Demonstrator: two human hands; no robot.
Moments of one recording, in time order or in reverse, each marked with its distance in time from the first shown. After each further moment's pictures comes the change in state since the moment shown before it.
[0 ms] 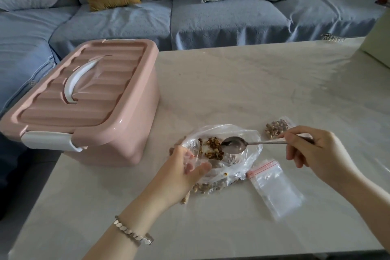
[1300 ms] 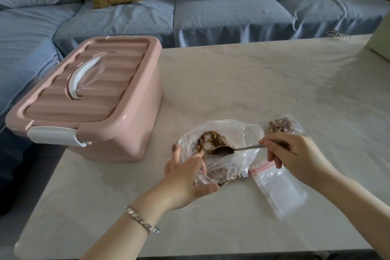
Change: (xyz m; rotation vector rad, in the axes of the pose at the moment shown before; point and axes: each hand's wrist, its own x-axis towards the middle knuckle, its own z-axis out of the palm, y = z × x) left_hand 0.008 -0.020 0.013 0.311 -0.269 -0.037; right_hand 0.004 0.013 0.027 -0.187 -0.164 -0.128
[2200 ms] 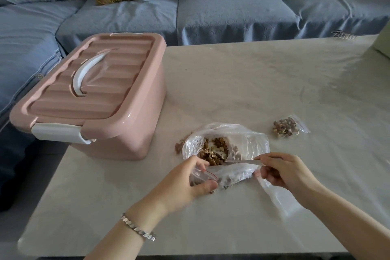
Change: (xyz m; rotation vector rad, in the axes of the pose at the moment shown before) left_hand -0.009 -0.013 0.004 -0.368 0.133 0.159; right_hand -0.008 -0.006 0.032 0.539 -0.048 0.570
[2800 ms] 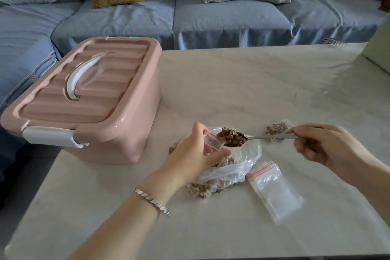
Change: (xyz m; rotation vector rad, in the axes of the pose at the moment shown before) left_hand 0.033 0.059 -0.010 0.115 0.164 0.071; right_hand -0.014 -0.062 -0.057 0.061 0.089 -0.106
